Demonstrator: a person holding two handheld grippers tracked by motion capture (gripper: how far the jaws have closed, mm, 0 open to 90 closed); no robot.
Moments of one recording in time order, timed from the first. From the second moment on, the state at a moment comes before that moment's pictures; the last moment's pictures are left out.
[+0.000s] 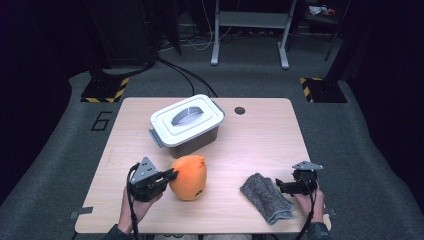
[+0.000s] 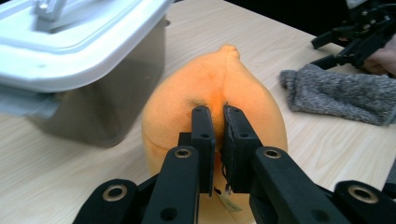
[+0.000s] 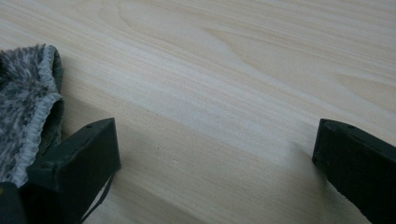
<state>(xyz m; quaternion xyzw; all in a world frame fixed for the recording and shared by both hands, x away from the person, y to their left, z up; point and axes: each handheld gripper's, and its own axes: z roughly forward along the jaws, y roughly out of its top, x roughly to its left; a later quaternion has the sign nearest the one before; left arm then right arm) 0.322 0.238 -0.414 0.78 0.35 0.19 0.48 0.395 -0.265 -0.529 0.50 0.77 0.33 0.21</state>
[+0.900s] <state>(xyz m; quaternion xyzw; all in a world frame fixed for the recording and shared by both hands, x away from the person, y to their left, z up) 0.301 0.328 -0.421 0.74 0.45 0.23 0.44 0.396 -0.266 -0.529 0.51 0.77 0.32 0.21</state>
